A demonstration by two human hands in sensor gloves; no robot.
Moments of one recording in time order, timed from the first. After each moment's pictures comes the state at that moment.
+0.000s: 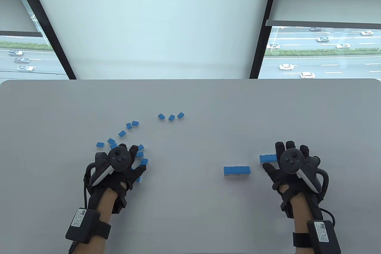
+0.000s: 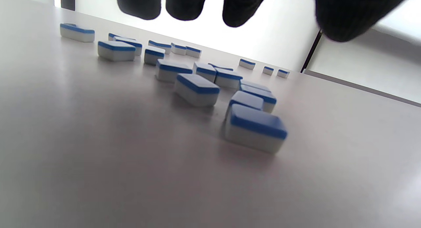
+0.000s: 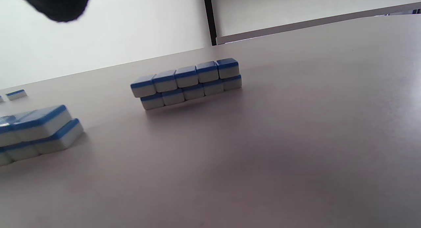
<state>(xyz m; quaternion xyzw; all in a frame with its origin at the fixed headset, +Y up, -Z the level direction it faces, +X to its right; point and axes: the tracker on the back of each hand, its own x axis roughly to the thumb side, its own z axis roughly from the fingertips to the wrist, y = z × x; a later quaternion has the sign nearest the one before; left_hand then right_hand) -0.267 -0.737 -0.364 -0.07 -0.02 0.12 0.99 0.269 -0.728 -0.344 -0.11 0.05 0.99 0.11</state>
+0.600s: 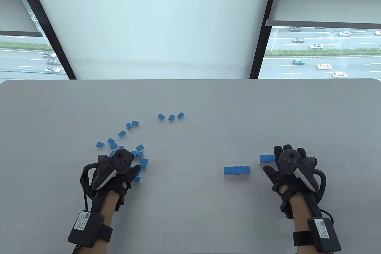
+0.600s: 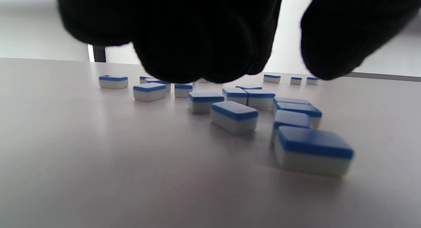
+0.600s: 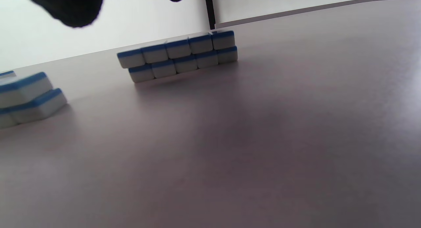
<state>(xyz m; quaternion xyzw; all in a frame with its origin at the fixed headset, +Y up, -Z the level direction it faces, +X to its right) -0.257 -0.731 -0.357 -0.03 0.03 0.01 1.00 0.266 -0.744 -0.348 -0.10 0.07 0.99 0.10</state>
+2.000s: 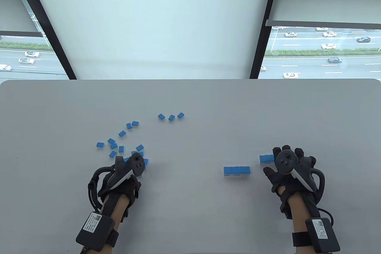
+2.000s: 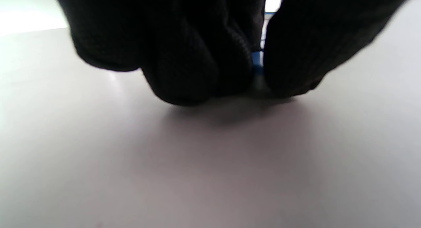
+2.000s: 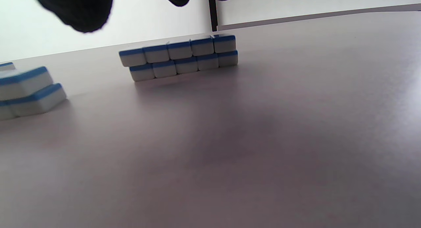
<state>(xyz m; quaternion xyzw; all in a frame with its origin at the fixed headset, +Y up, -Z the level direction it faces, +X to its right) -0.236 -0.744 -0.348 -0.14 0.04 -0.05 0.99 0.264 -0.742 -0.346 -0.10 0.07 0.99 0.08</state>
